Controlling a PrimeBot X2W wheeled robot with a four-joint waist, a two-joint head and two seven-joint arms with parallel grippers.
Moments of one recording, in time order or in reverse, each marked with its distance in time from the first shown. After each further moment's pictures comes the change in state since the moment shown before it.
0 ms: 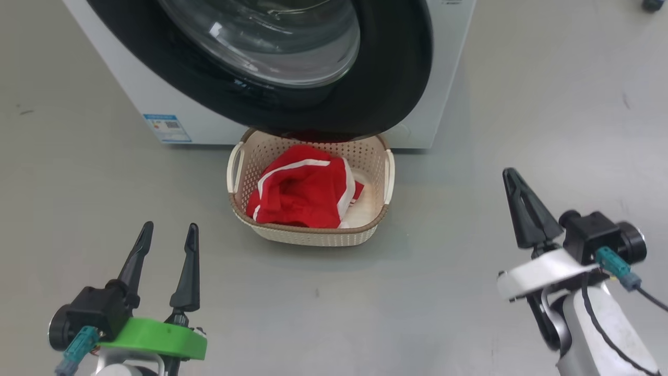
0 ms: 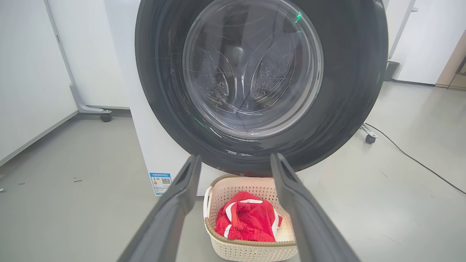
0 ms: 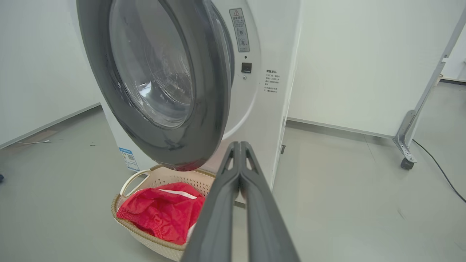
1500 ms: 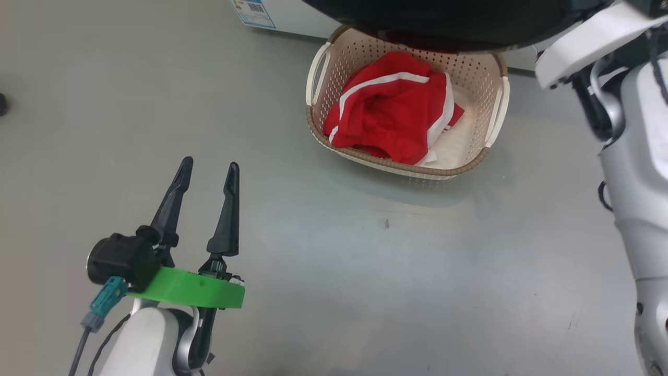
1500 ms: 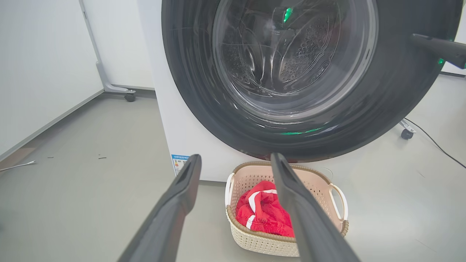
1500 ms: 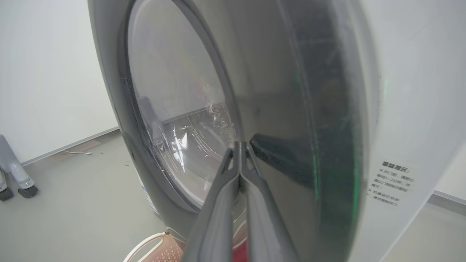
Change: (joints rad) left arm -0.191 -0.091 -0.065 0.022 0.006 -0.040 -0.035; right arm -0.743 -0.080 0.039 0.296 0.000 0.058 0.125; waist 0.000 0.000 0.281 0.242
